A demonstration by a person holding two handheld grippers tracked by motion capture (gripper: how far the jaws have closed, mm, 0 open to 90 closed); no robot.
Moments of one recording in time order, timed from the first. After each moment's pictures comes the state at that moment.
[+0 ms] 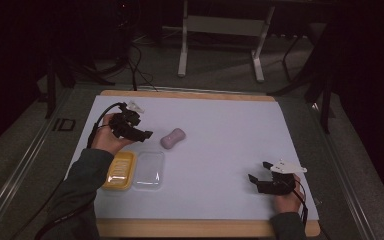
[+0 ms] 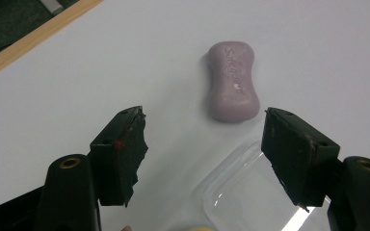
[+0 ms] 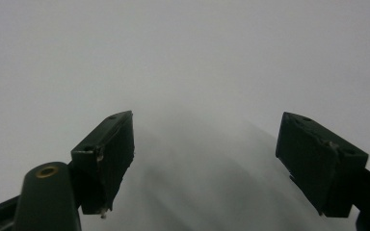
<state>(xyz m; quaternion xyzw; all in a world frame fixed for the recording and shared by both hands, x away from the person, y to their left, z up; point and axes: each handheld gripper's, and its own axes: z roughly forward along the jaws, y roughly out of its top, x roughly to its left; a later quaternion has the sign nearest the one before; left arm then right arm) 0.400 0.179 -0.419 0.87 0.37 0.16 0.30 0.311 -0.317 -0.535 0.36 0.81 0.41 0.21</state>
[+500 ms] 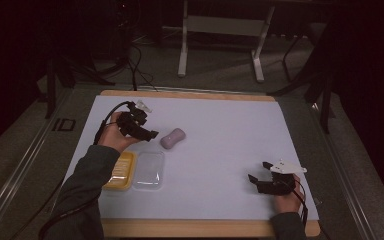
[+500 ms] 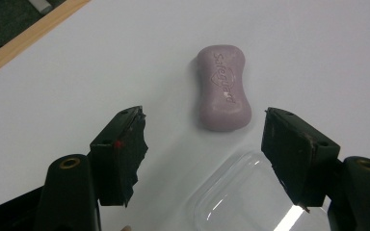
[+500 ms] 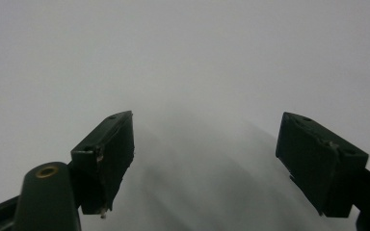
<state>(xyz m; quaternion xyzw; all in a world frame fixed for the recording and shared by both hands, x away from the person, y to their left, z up) 0.409 0.163 -0.422 0.88 0.36 0.15 0.29 0.311 -0.317 -0.535 0.36 0.81 0.41 0.21</state>
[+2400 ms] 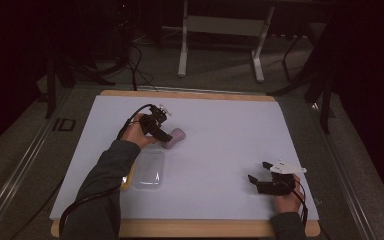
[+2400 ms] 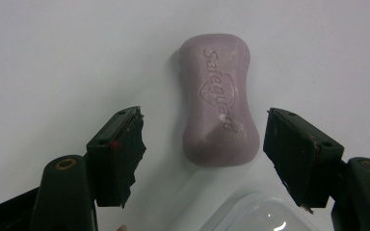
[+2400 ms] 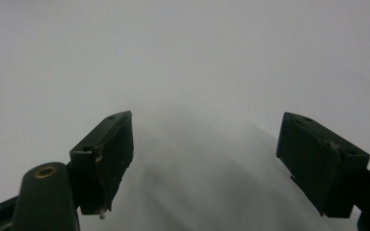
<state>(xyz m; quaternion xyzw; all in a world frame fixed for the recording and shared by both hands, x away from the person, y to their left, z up) 0.453 0.113 -0.467 0.90 0.35 0.10 0.22 0.311 -0.317 -0.535 0.35 0.81 0.41 0.21</state>
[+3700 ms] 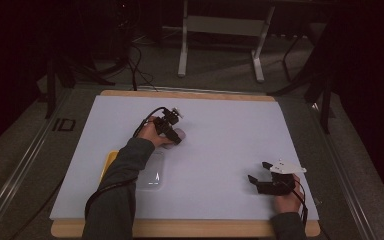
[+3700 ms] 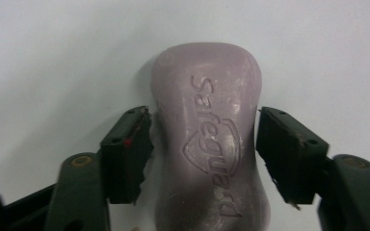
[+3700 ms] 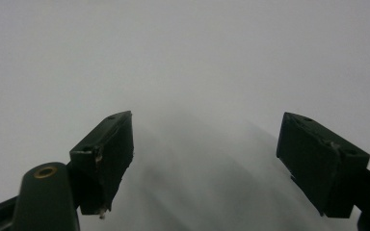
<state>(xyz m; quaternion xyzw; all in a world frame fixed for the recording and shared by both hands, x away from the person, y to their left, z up) 0.485 0.081 -0.505 0.91 0.37 0.04 0.19 0.311 -0.317 -0.536 0.35 0.81 0.41 0.21</state>
